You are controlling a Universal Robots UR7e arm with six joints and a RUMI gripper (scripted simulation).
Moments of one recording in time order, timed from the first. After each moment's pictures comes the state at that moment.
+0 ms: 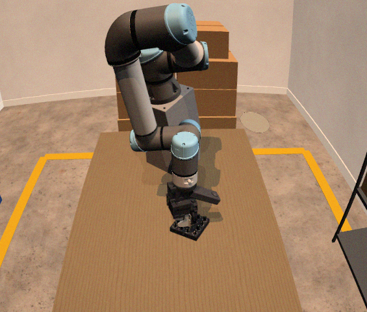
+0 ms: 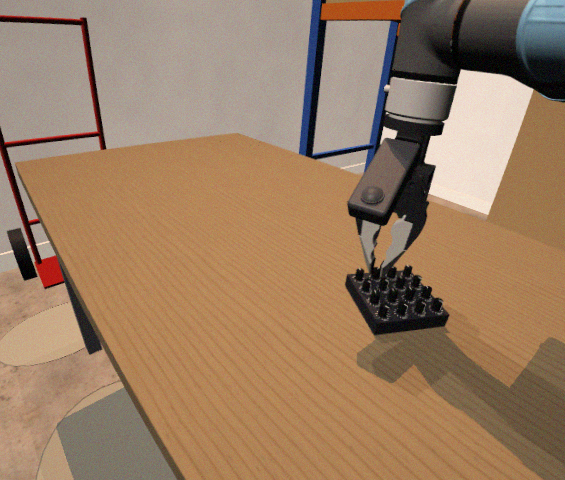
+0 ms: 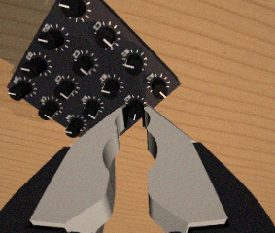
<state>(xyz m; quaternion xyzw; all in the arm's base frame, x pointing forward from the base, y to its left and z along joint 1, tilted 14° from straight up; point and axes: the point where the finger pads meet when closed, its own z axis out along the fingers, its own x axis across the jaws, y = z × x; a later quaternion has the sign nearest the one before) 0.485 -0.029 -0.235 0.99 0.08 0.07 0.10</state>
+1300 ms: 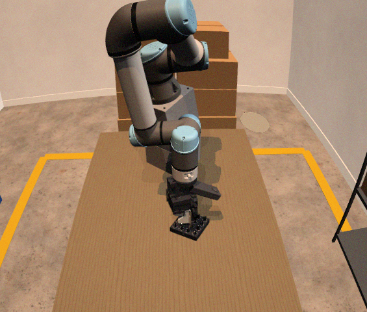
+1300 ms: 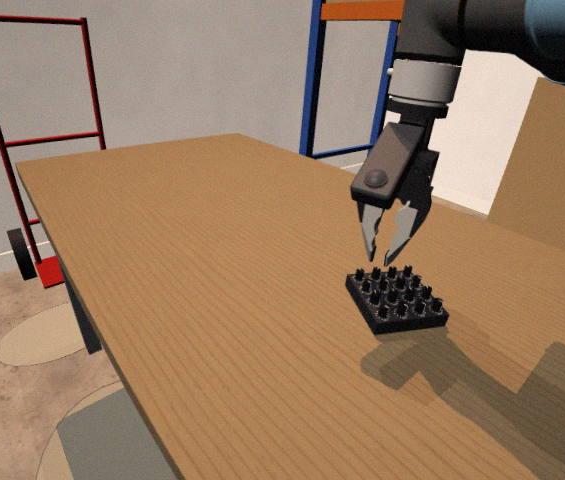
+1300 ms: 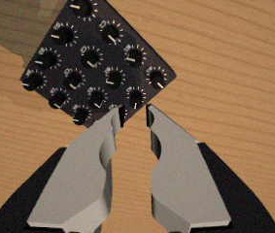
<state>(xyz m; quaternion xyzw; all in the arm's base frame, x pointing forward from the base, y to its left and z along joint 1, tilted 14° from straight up) 0.482 -0.025 -0.216 0.99 0.08 0.07 0.10</state>
